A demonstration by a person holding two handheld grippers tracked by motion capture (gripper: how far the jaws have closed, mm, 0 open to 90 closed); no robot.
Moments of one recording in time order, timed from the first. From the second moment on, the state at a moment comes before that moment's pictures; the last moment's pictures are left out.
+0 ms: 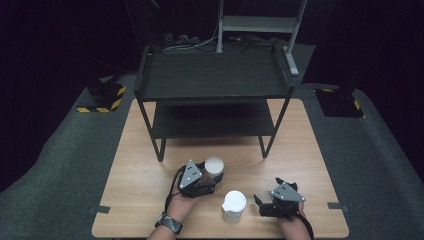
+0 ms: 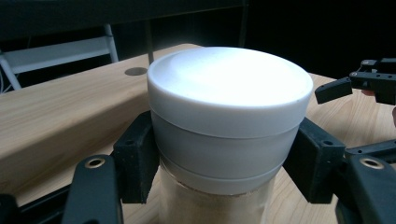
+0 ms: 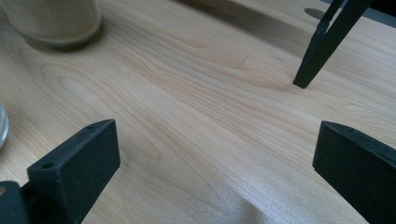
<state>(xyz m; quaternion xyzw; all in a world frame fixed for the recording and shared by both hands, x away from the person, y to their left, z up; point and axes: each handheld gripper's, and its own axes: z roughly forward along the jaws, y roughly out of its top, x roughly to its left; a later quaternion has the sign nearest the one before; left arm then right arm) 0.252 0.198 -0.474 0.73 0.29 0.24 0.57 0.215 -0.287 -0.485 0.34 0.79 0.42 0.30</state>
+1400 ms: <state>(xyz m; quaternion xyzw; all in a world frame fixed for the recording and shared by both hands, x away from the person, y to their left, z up) 0.200 0.231 -0.417 0.69 0.30 0.30 0.58 0.216 -0.287 -0.485 0.34 0.79 0.42 0.30</state>
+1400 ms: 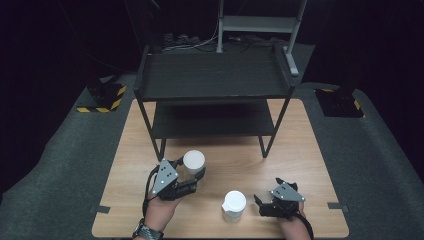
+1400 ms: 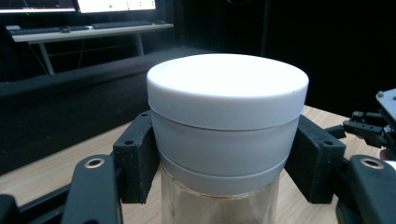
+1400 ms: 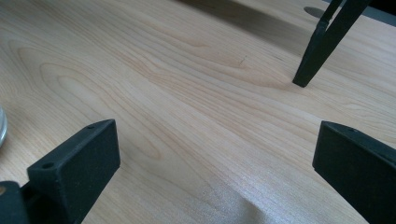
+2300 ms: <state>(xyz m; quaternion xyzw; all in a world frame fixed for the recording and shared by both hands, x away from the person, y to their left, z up) 0.204 0.242 -0.354 0.66 0.29 0.33 0.61 0.216 -0.289 -0.485 0.35 0.78 0.42 0.29</state>
